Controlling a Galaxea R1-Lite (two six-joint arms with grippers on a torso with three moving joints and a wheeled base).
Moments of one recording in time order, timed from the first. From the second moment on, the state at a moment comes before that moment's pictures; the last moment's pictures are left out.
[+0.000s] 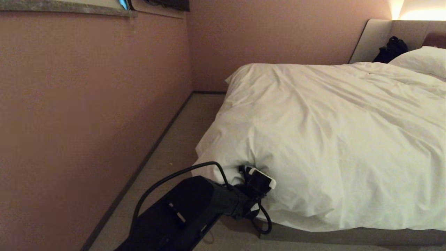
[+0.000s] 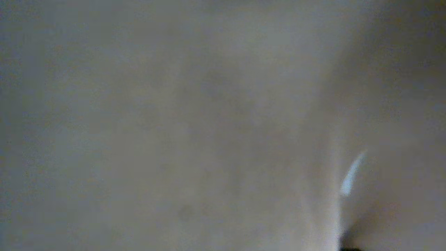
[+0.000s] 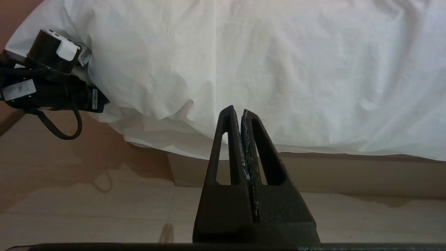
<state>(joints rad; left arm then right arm) -0.81 2.78 -1.91 -0.11 0.53 -0.37 0.00 0.00 0.00 -0.01 -0.01 0.00</state>
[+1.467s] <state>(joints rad) -0.86 2.52 -1.36 -0.39 0.66 -0.37 0.00 0.00 0.00 -0.01 -0.01 0.00</state>
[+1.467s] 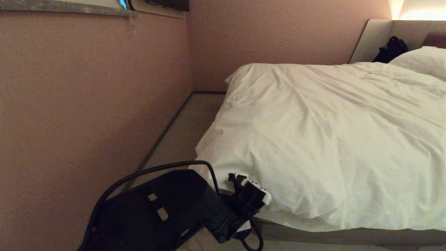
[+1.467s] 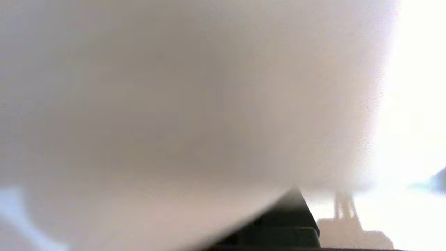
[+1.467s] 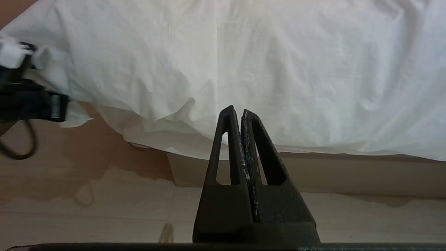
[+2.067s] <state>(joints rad) -0.81 2.33 -0.92 -0.55 0.65 -0.37 0.00 0.00 0.00 -0.01 -0.01 0.00</state>
